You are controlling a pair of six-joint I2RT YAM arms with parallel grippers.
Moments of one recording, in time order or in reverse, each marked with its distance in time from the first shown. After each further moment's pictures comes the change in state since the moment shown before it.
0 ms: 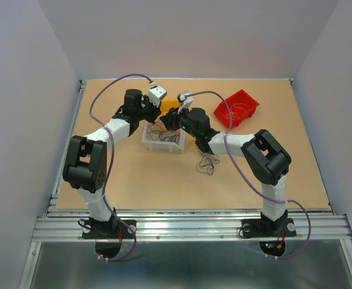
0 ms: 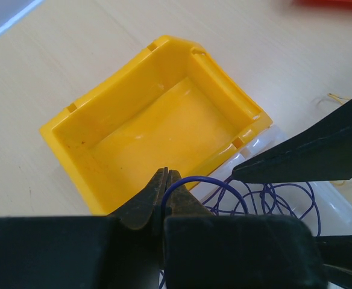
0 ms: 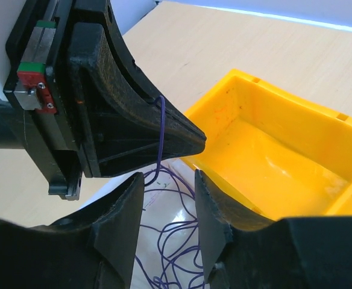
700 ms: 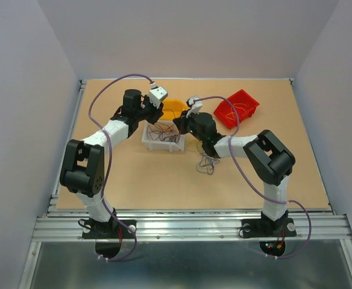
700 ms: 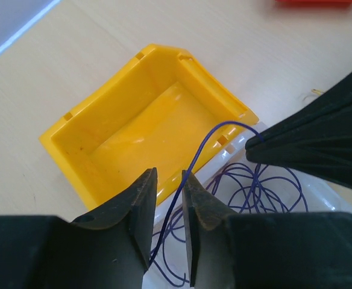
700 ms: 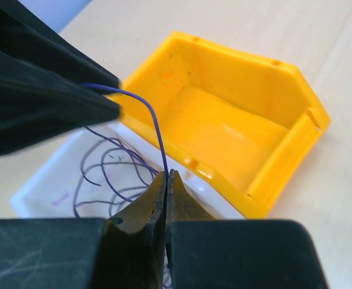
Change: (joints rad) left arm -0.009 -0.035 -0.015 -0.011 0.025 0.041; right arm -0.035 -0.027 -0.116 0.037 0.071 0.003
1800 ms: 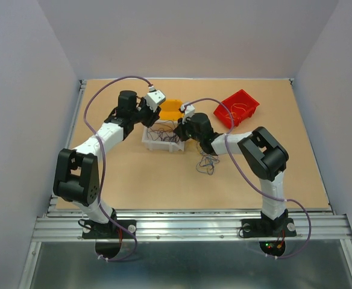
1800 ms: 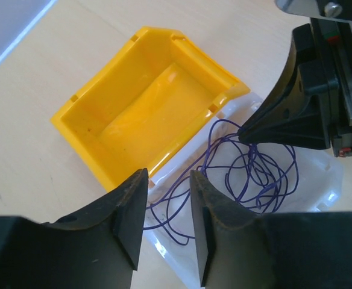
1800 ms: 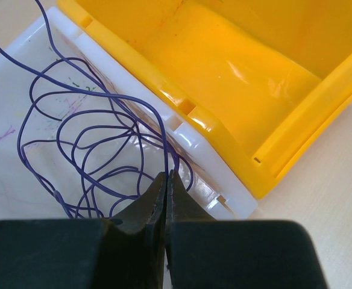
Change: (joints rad) left arm 0.021 -0.125 -0.042 -0.128 0.024 0.106; right arm -0.023 0.087 0.050 -0.200 -0.163 -0.132
